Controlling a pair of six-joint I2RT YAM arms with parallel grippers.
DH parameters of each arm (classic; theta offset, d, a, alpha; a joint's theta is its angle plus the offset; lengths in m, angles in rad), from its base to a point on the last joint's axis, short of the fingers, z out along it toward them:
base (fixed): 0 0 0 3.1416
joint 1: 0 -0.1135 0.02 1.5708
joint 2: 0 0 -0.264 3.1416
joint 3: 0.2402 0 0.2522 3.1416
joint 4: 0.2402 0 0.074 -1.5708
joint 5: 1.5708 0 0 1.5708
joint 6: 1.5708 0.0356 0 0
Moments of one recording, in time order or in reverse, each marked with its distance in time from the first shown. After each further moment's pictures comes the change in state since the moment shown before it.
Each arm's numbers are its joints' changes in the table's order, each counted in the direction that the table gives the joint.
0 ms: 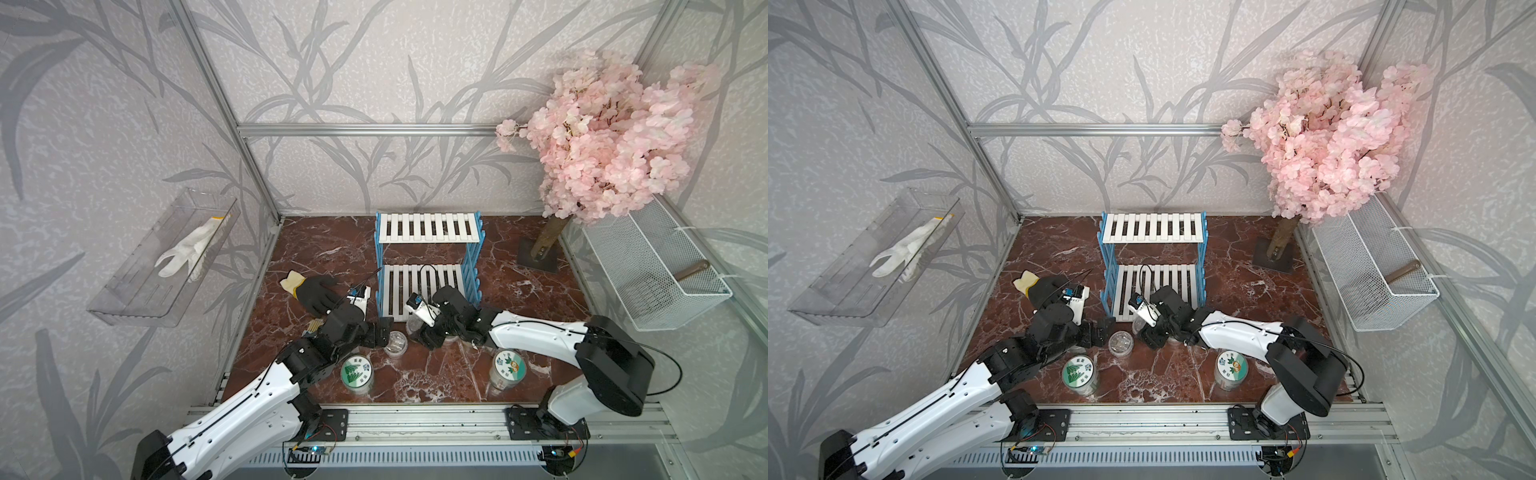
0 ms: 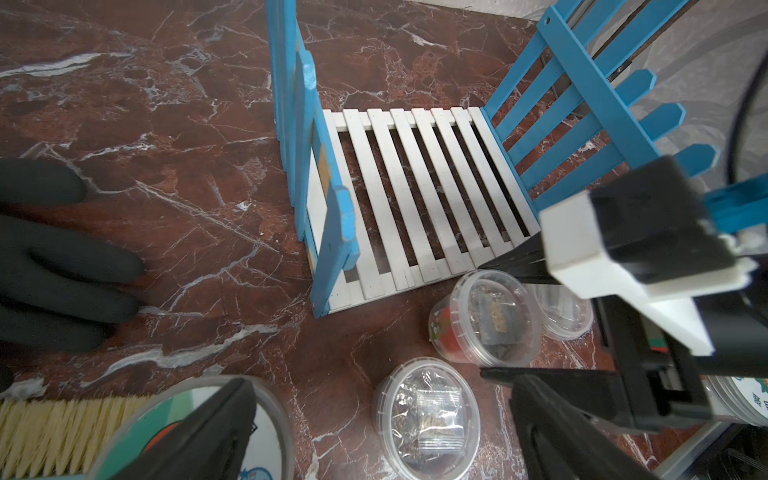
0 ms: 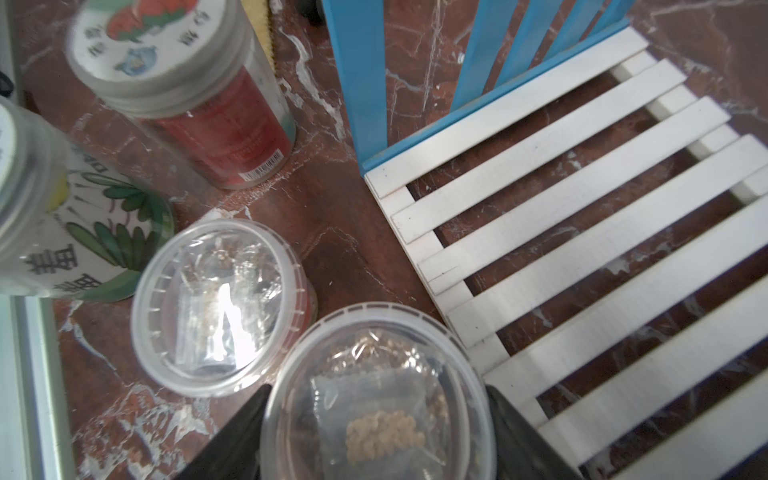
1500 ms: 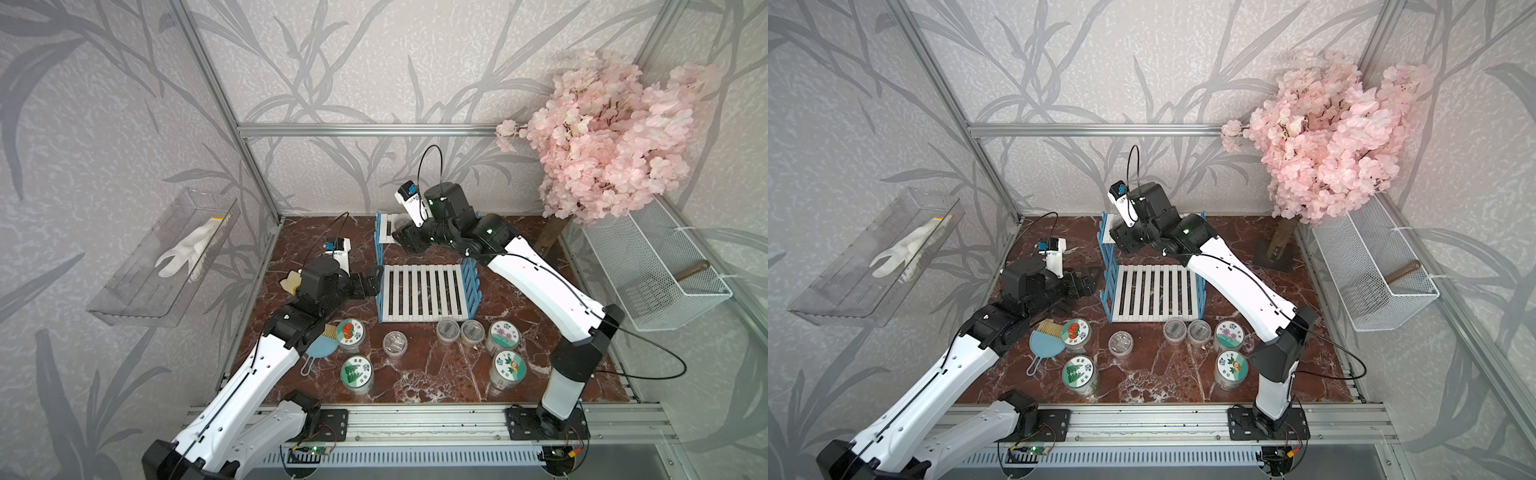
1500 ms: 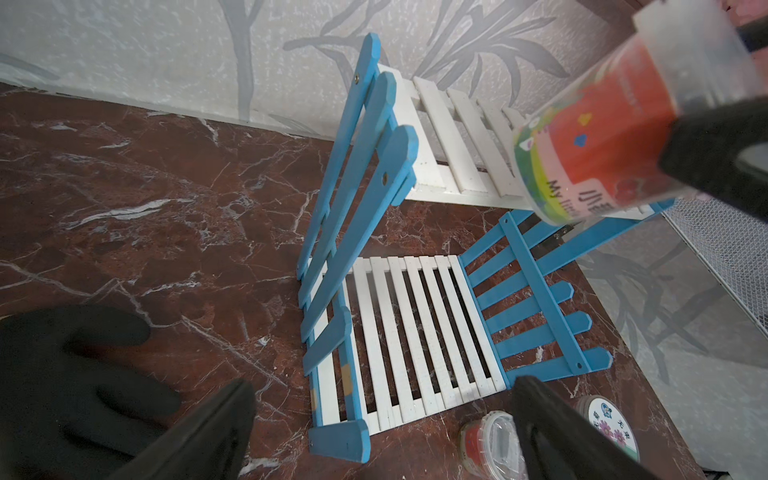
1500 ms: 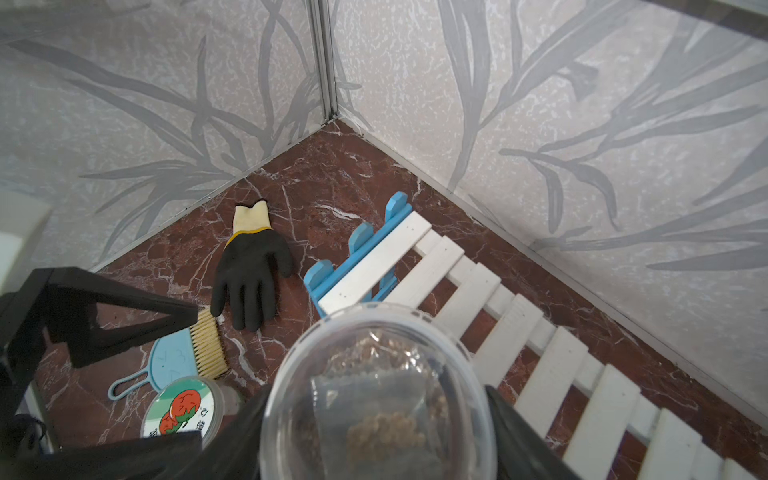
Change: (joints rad) left arm -0.325 0.164 0.335 -0.032 0.186 0.049; right arm 0.084 0.349 1.336 0.743 0.234 0.087
